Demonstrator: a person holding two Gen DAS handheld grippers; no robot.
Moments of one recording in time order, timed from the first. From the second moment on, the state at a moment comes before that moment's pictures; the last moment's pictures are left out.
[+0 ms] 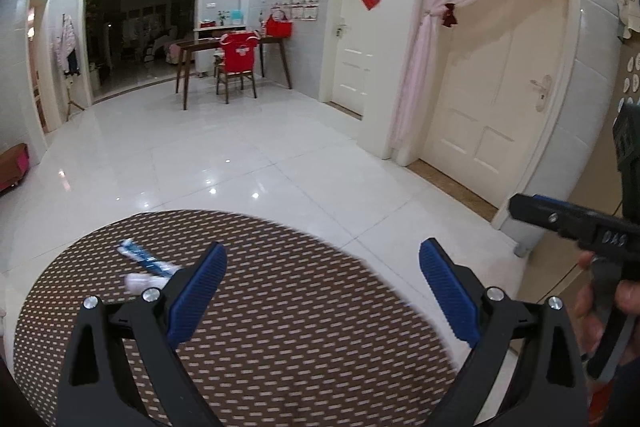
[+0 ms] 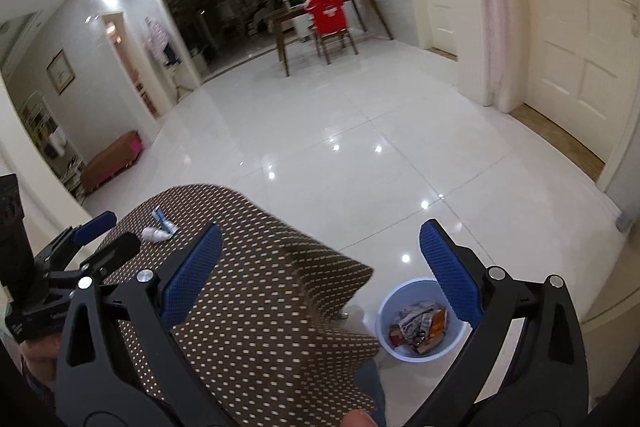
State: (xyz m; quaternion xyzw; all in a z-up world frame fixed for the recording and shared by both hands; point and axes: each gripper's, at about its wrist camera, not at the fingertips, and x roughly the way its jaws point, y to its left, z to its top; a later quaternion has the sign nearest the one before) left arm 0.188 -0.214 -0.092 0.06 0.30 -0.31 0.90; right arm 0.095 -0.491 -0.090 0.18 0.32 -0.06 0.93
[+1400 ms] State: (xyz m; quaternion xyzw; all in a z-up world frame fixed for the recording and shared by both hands) left arm 0.270 -0.022 -0.196 0.04 0.41 -0.25 0.88; right arm 0.311 -0.255 -0.160 0.04 0.44 0.17 0.88
